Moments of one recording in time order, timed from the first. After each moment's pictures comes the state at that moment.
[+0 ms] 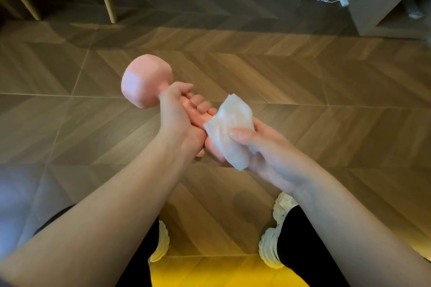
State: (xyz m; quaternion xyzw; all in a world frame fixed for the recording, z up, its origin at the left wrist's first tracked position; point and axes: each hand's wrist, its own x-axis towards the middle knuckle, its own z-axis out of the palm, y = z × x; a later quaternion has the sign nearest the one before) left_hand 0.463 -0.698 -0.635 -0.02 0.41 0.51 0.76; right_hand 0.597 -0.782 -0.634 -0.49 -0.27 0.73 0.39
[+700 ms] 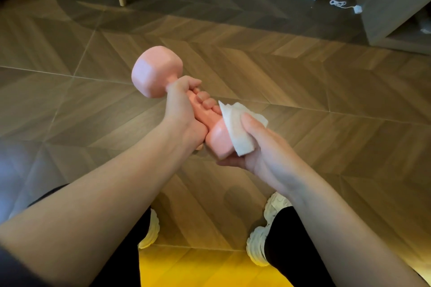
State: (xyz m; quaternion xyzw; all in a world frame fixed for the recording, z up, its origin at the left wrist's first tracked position) left_hand 0.465 -0.699 -0.636 -0.05 0.43 0.49 0.76; right_hand 0.589 -0.784 -0.640 -0.51 -0.26 0.71 0.40
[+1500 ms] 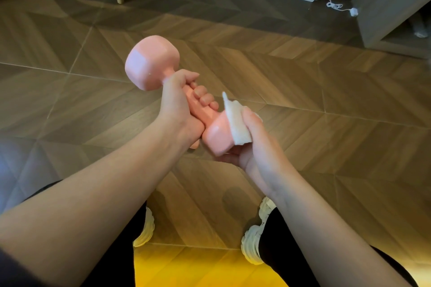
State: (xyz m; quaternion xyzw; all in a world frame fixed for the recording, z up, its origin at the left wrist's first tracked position) left_hand 0.464 -0.699 -0.636 0.00 0.42 0.49 0.76; right_hand 0.580 -0.784 -0.647 -0.56 -0.22 0.67 0.44
